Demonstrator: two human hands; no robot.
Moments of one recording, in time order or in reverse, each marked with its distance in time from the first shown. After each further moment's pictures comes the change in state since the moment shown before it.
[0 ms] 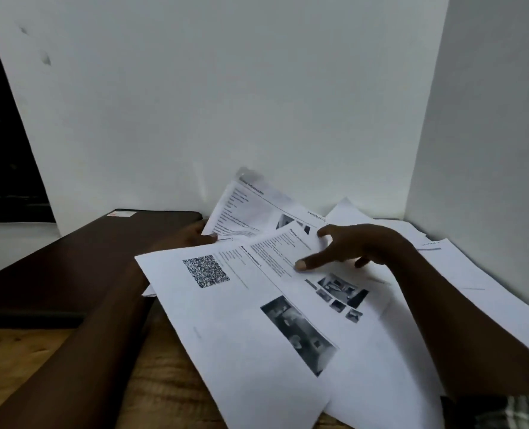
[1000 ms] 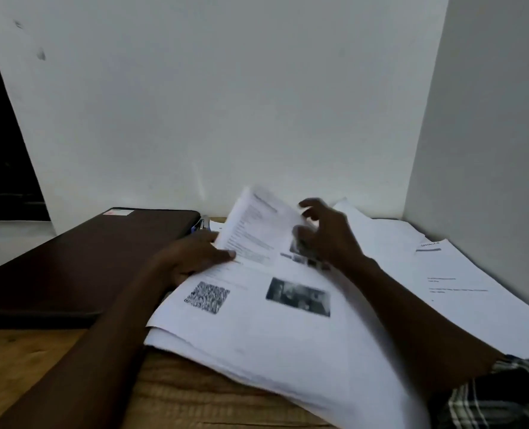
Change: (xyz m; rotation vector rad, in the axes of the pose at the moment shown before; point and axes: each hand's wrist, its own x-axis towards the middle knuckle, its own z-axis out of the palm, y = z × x) left_hand -0.022 0.003 0.032 0.034 -0.002 -0.081; right_hand 0.049 -0.001 0.042 0.216 0.749 -0.398
